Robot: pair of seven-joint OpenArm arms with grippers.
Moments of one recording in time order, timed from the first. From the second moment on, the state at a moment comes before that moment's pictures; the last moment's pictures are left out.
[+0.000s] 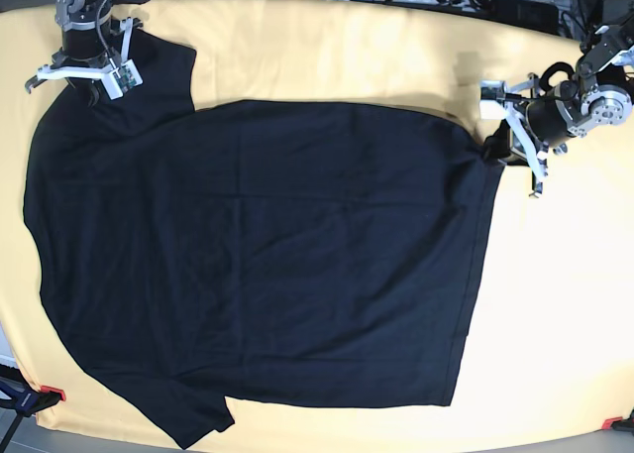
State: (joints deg) left arm 9.3 -70.7 32.9 115.1 21.0 -21.0 9.4; right arm -46.6 30.6 -3.0 125.5 -28.0 -4.4 -42.9
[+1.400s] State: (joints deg) left arm 32.6 -90.0 32.8 134.3 15.3 -24.7 35.2; right arm -72.1 31.1 -3.0 132.2 -45.0 -10.6 -50.9
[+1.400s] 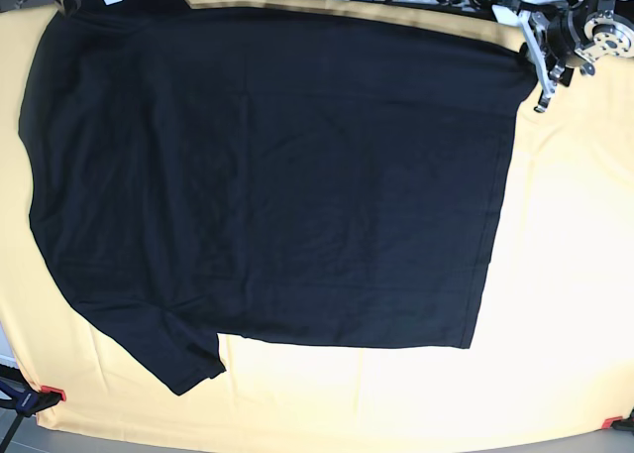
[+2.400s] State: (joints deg) left arm 15.1 -68.7 32.9 119.7 24.9 -7.7 24.8; right arm -38.8 39.5 -3.0 124.1 -23.9 -1.2 -38.4
